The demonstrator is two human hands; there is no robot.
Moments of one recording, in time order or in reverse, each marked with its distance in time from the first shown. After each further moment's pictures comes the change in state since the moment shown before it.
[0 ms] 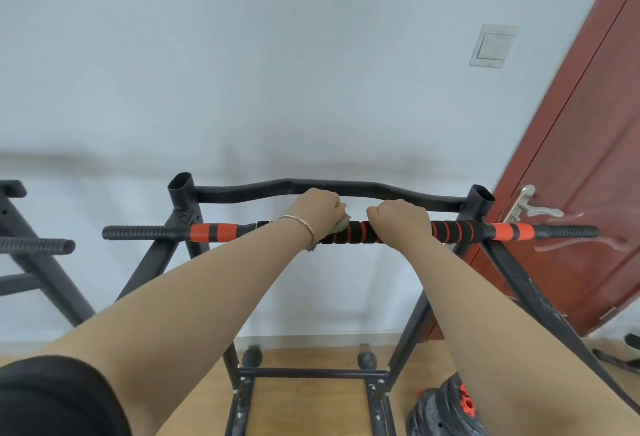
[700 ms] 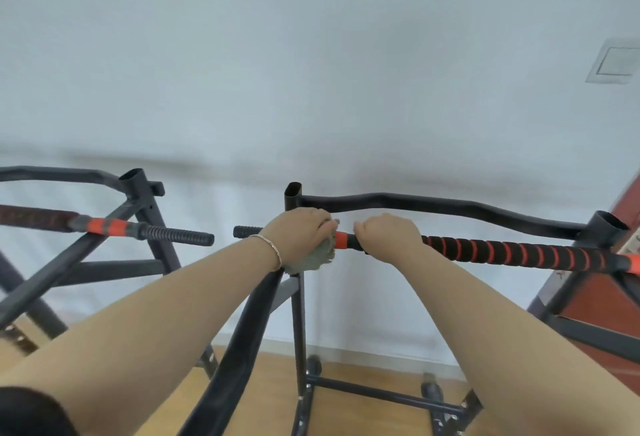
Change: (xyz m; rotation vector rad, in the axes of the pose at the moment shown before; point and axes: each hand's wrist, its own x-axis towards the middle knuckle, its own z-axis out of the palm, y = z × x) left_hand -0.110 -0.188 0.045 -0.037 0.276 0.094; right_hand 0.049 -0.173 -0.071 0.100 0.011 -0.282
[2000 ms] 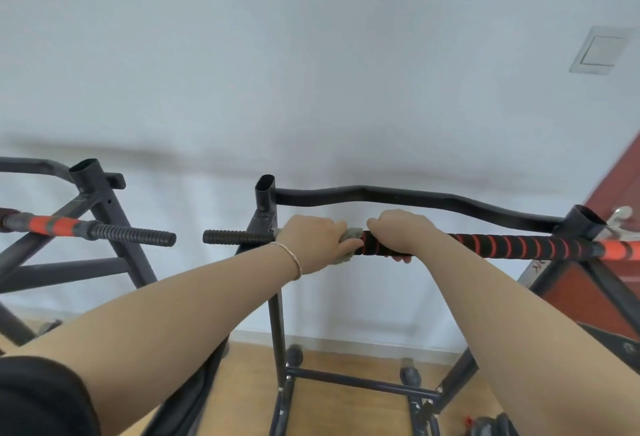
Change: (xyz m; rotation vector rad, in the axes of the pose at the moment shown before) left_hand 0.040 0.057 0.030 0.117 -0.001 -0.060; right_hand -0.014 0.054 -0.004 0.584 -0.277 0.350
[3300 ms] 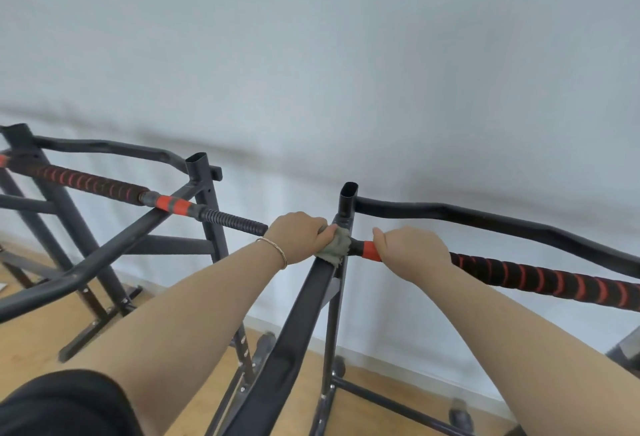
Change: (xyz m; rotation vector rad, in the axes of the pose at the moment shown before) left_hand -0.084 -0.130 0.004 -0.165 -0.020 -0.397; right_hand 0.001 -0.097 0.050 -0.642 0.317 -0.507
